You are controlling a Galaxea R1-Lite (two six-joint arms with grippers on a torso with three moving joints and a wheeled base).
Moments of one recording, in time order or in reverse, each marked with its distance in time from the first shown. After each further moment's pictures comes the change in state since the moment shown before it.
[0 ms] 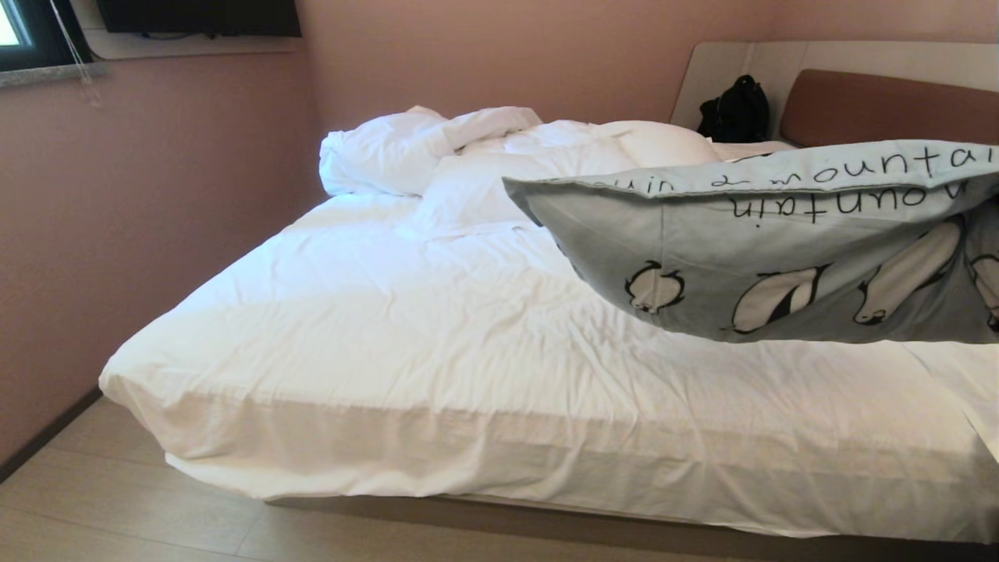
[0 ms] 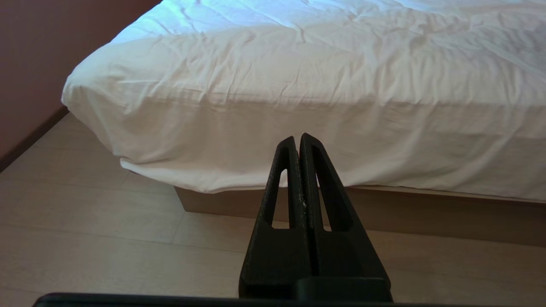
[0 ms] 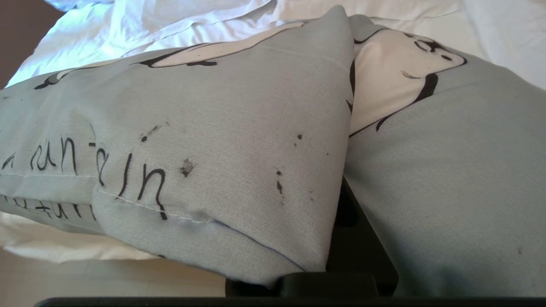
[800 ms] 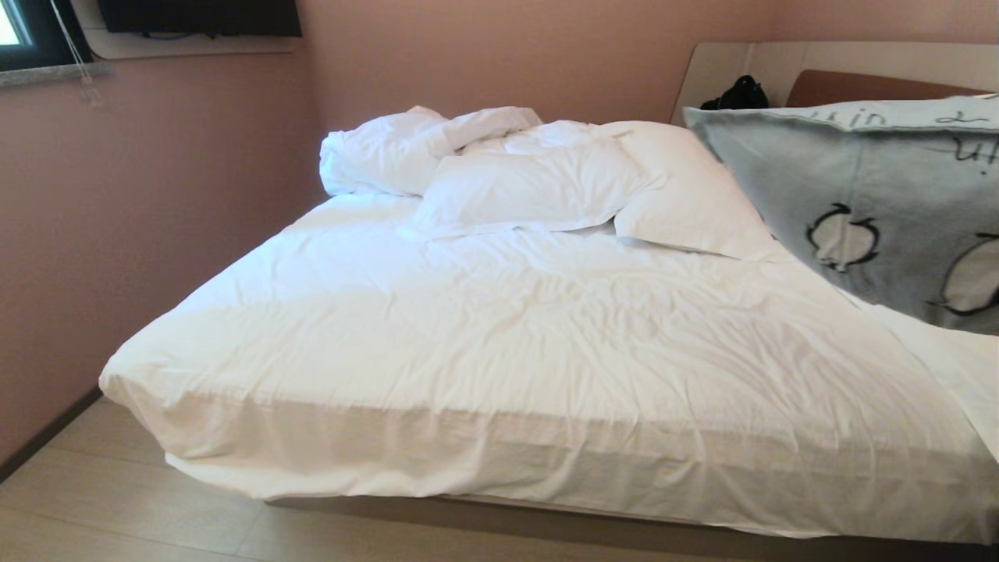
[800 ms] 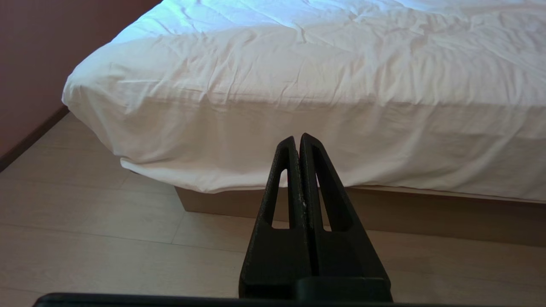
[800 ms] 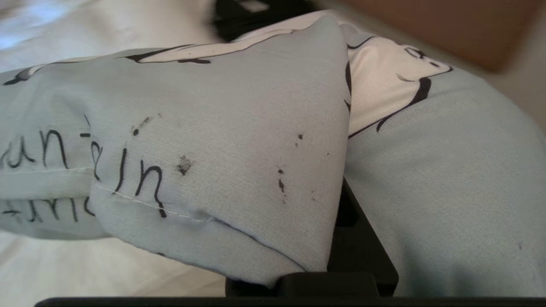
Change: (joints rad) left arm 0.000 0.000 0.000 0.000 0.000 0.000; right arm -0.279 -0.295 -0.057 0.194 -0.358 -0.060
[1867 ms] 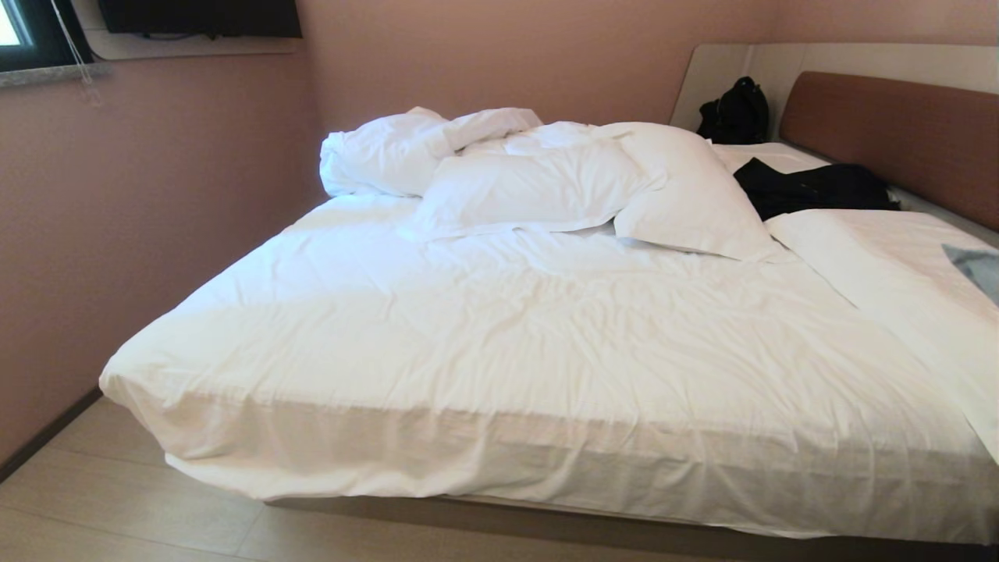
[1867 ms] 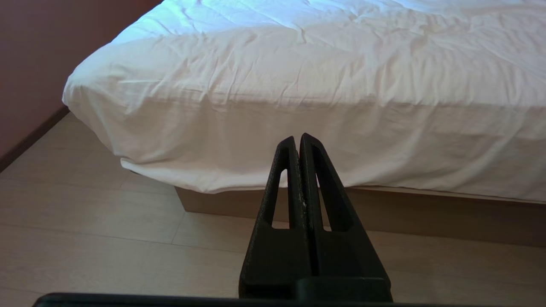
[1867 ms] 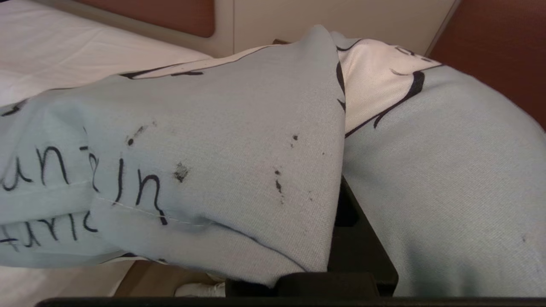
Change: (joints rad) left arm 0.000 0.000 0.000 0.000 0.001 0.000; right arm -0.143 -0.144 -0.028 0.268 -0.584 -0.092
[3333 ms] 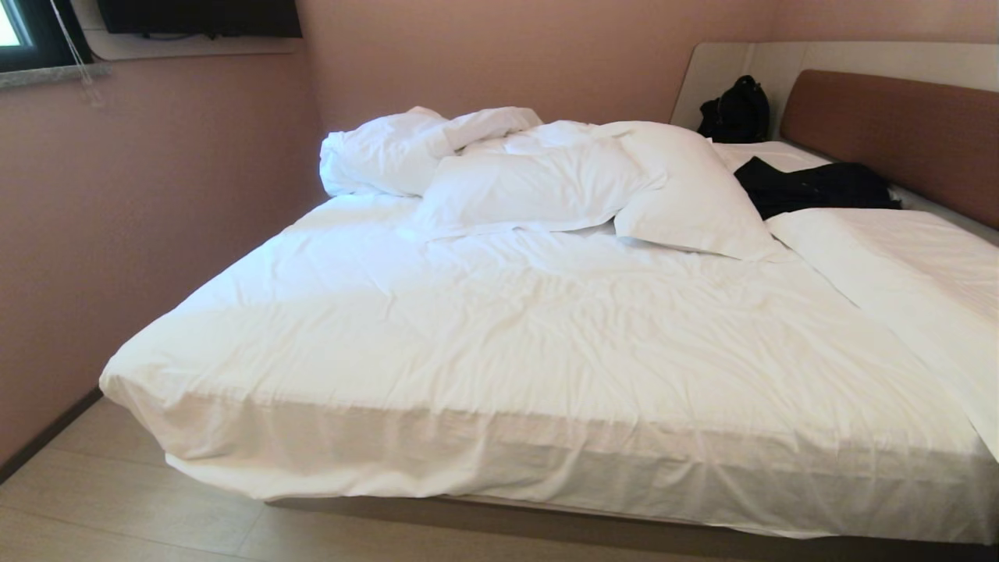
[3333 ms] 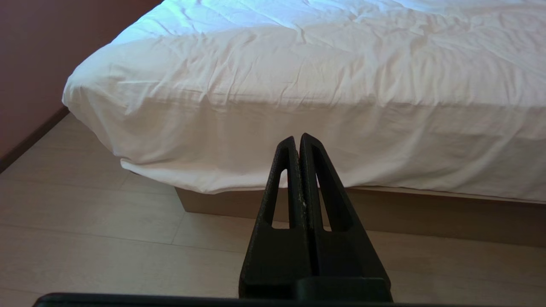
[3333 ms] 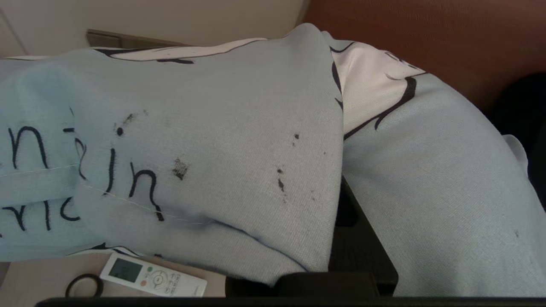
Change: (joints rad) left arm 0.000 0.000 0.000 0.000 -0.001 0.000; right arm -1.091 0.700 -0.534 -0.046 0.597 -0.191
